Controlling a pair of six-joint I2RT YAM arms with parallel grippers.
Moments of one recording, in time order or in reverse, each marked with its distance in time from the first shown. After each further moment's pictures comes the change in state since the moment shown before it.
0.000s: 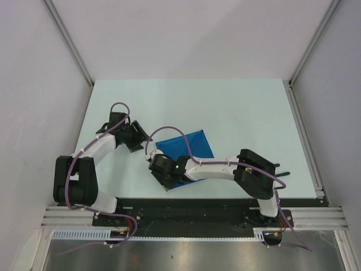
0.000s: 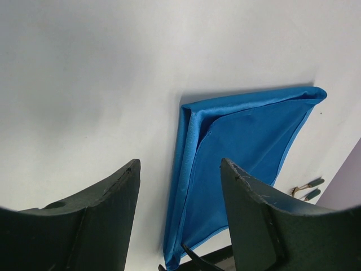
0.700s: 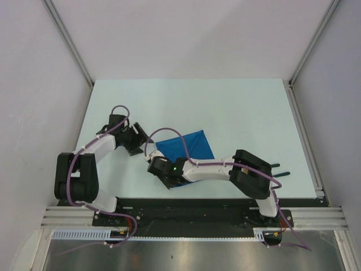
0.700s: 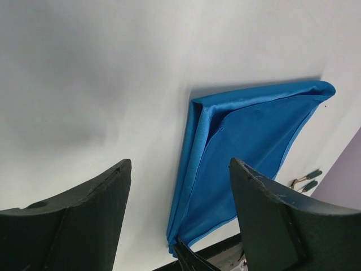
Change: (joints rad) left arm 0.026 0.022 -0.031 0.014 0.049 0.013; right arm 0.010 0.048 0.018 -0.008 0.087 -0.008
